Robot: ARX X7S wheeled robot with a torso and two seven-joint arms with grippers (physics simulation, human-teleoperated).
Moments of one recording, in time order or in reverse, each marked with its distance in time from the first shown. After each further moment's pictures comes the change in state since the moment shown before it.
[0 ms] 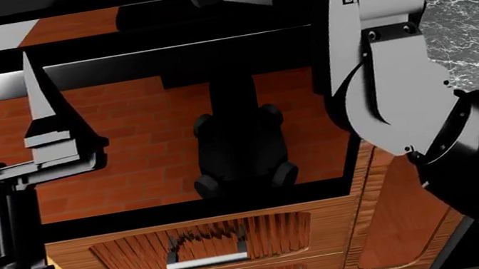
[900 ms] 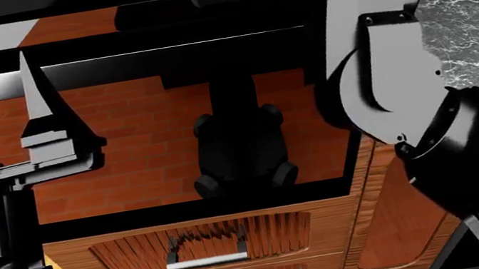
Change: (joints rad) left arm -0.002 -0.013 0.001 0.005 -0.013 0.001 -0.013; right arm -0.003 -0.045 0.059 0.044 0.068 0.020 0.067
